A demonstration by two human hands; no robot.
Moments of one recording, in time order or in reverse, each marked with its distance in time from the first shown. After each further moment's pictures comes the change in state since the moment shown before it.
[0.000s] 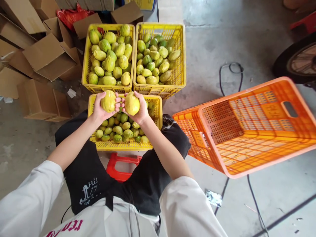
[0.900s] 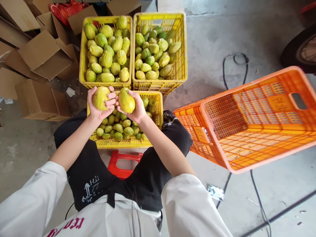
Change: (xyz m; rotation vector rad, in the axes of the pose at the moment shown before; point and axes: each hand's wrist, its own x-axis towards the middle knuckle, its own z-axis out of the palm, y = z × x) left_hand -0.008 0.003 0.006 -0.076 0.096 0.057; right_hand -0.002 0.006 0.001 0.020 -0.037 0.022
